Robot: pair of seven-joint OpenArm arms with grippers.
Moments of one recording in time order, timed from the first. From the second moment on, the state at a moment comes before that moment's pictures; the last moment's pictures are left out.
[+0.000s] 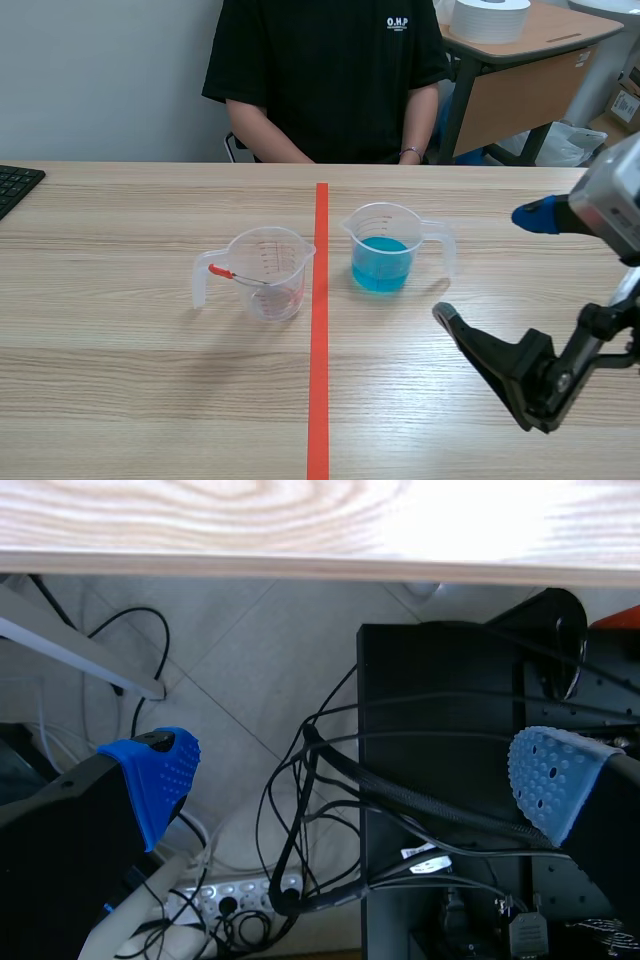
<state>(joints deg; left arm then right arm) 63.8 -24.0 -18.8 76.4 -20.9 -27.3 -21.4 -34.0 30.2 6.5 115.1 2.6 34.2 5.1</state>
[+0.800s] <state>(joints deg) 55.6 -18.5 -18.7 69.9 -12.2 -27.4 -17.6 -2.1 29.9 -28.1 95.5 -13.3 32.9 19.7</state>
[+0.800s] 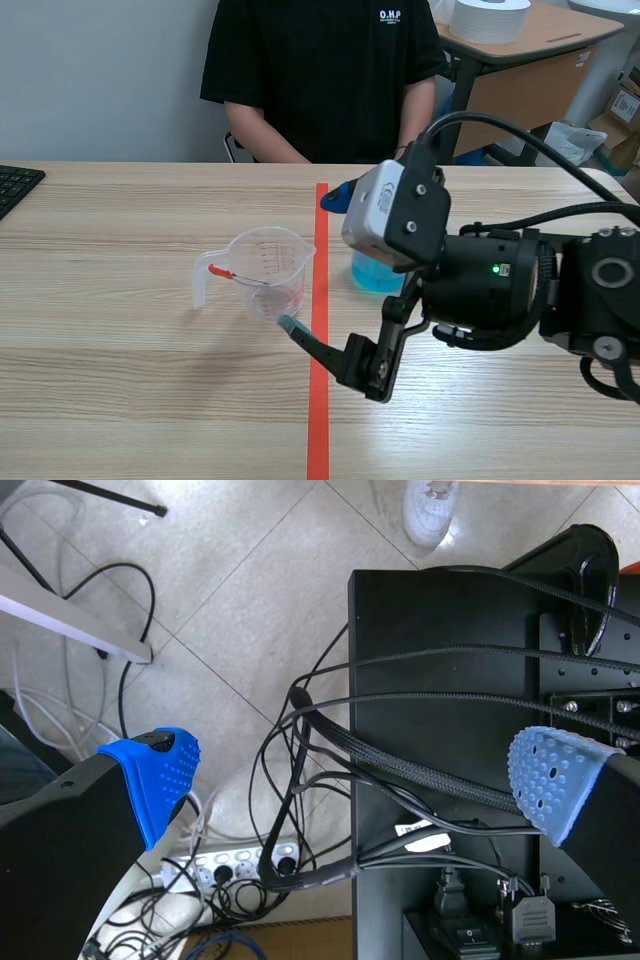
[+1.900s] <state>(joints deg) 55.6 -18.5 -18.7 69.9 -12.2 -27.9 -17.4 11.1 20.5 -41.7 78.2 -22.2 22.3 34.0</state>
